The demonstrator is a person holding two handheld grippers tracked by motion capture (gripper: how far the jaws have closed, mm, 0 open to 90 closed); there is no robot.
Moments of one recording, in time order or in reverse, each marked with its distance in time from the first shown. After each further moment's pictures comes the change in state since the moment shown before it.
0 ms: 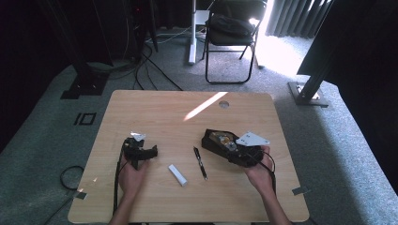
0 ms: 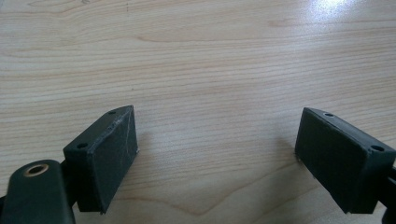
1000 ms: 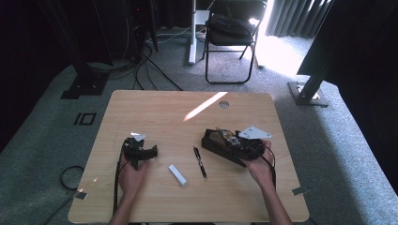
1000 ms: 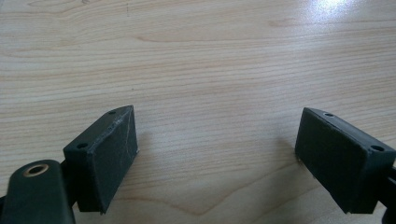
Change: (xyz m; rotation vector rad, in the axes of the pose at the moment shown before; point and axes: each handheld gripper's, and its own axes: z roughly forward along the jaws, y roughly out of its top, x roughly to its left) left arm 0.000 0.000 0.000 -0.001 0.000 0.000; right arm -0.021 0.001 0.013 0.002 -0.020 0.034
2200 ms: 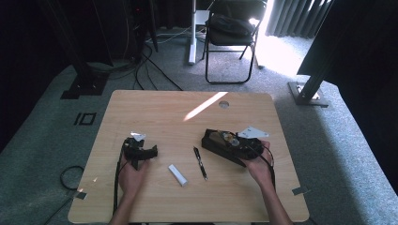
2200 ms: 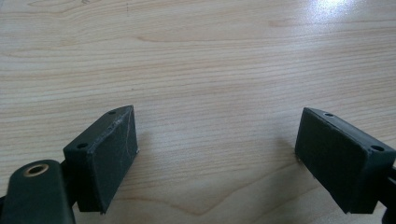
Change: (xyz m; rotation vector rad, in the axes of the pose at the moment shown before) left arm 0.000 0.000 0.000 0.001 0.000 0.000; right arm -0.009 -0.014 0.017 0.059 -0.003 0.019
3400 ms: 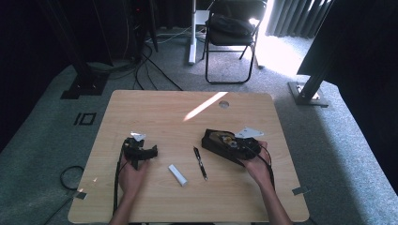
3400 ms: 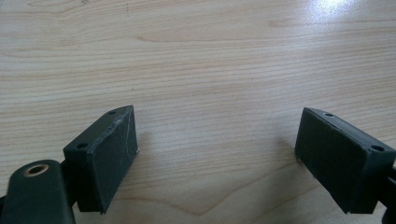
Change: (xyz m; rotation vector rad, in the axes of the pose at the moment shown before) left arm 0.000 0.000 0.000 0.000 0.000 0.000; right arm -0.002 -0.006 0.015 0.076 0.005 -0.018
